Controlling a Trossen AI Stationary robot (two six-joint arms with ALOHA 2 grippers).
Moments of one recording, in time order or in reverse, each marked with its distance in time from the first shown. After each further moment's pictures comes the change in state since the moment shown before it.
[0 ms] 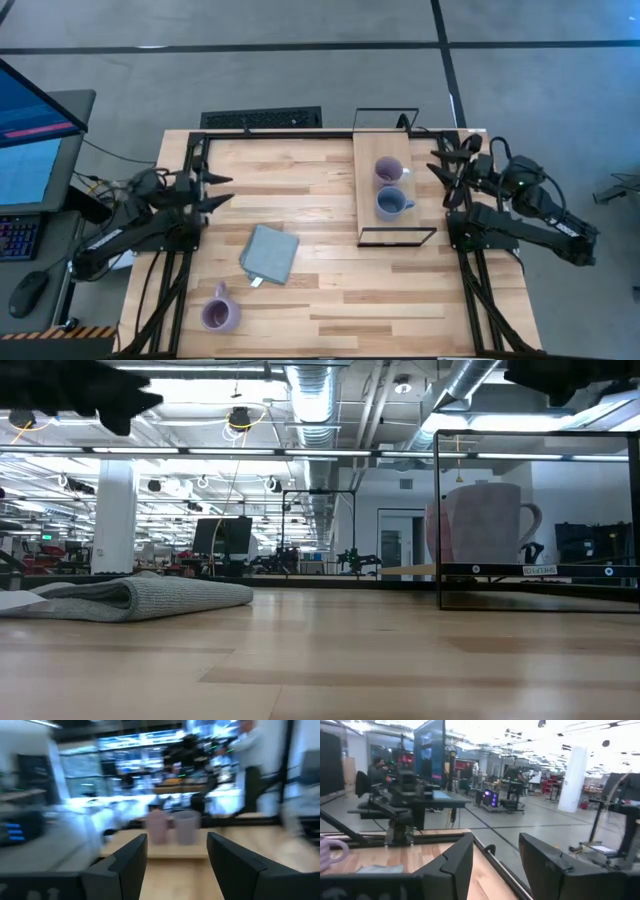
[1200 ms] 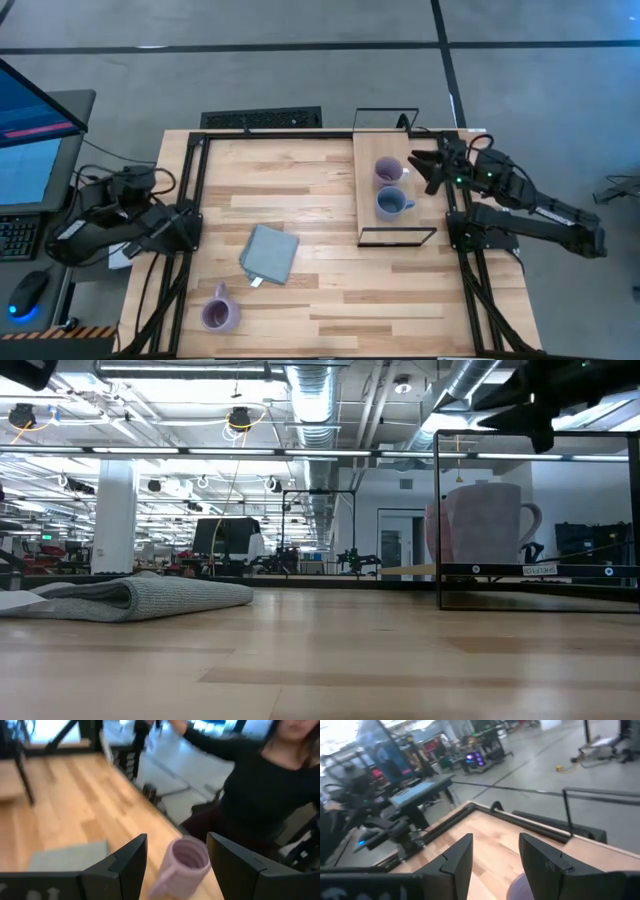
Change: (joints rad) left arm -0.137 0.173 0.470 -1.022 0.621 0.325; right arm 0.001 0.234 0.000 0.003 0.126 0.550
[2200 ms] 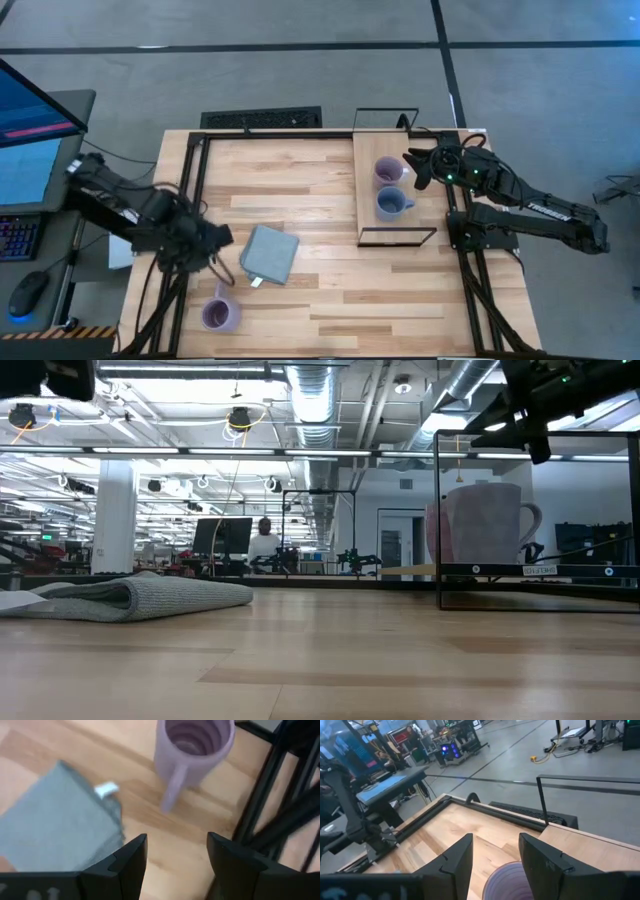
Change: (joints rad) left arm -0.859 0.729 0.126 0.030 -0.713 0.213; right arm -0.003 0.096 0.000 0.001 0.101 0.019
